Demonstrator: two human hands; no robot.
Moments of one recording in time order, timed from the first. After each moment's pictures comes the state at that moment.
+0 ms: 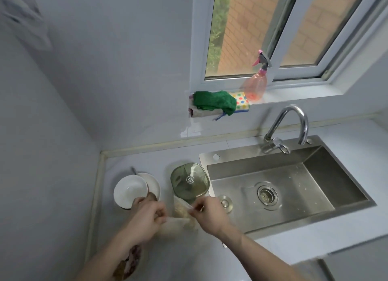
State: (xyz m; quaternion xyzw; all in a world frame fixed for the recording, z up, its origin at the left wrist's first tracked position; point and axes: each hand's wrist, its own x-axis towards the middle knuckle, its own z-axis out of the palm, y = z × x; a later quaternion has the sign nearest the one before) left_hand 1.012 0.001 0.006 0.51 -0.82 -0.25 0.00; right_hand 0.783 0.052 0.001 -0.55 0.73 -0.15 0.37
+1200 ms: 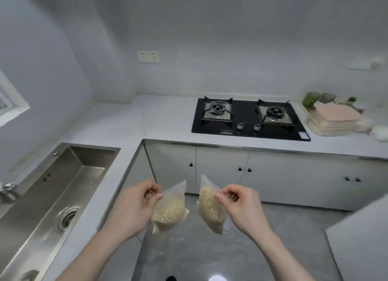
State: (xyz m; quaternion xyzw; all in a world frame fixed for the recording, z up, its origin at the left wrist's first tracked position) left_hand 0.571 0.472 0.150 0.03 -0.95 -0.30 0.03; right_hand 0.547 0.750 0.117 0.00 0.86 -0.50 -0.01
